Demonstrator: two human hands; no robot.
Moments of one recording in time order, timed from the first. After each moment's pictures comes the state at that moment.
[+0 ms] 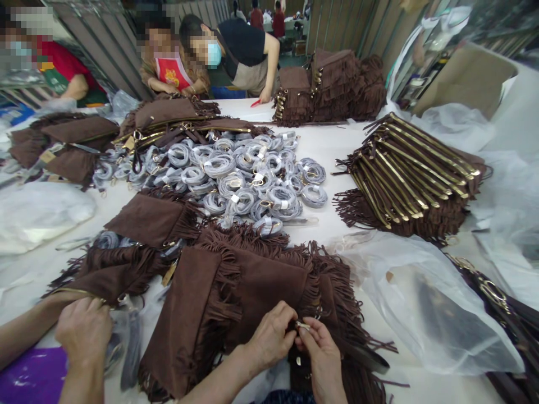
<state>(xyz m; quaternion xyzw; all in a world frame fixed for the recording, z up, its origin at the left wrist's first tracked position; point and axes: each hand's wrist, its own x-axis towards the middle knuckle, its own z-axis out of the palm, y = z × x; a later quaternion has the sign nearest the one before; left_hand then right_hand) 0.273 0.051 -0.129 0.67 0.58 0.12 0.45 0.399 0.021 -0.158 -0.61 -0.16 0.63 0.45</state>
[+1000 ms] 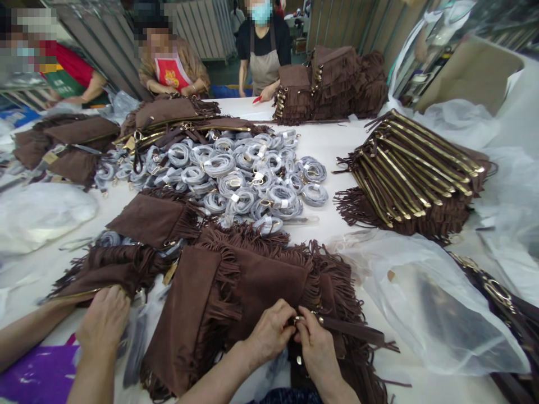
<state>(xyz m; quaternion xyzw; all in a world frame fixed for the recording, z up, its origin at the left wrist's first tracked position) 0.268 0.054 -0.136 0.66 0.56 0.15 0.47 0.406 0.037 -0.155 -0.63 -0.58 0.46 0.25</state>
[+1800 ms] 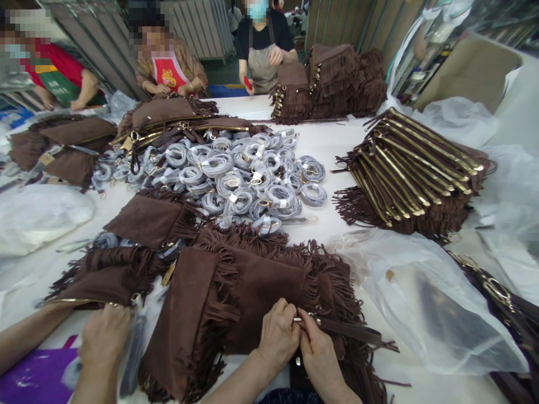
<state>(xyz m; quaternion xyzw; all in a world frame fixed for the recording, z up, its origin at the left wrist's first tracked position) 0.301 0.051 -0.135 0.65 0.69 0.05 0.31 0.413 0.033 -0.154 -0.59 -0.63 0.45 0.23</state>
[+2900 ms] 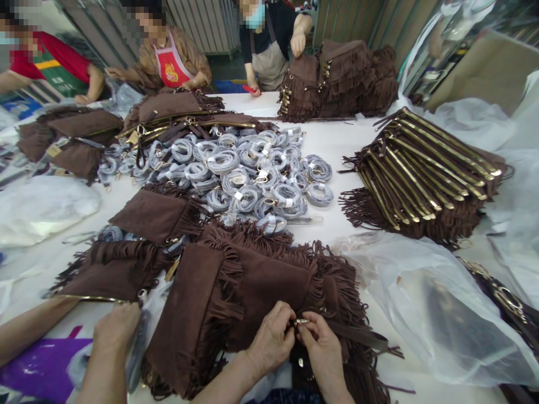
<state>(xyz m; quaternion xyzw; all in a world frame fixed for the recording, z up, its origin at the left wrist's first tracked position) 0.274 0.041 -0.139 0.65 0.59 0.24 0.42 0.404 0.033 -0.162 -0.64 -0.37 0.58 0.35</state>
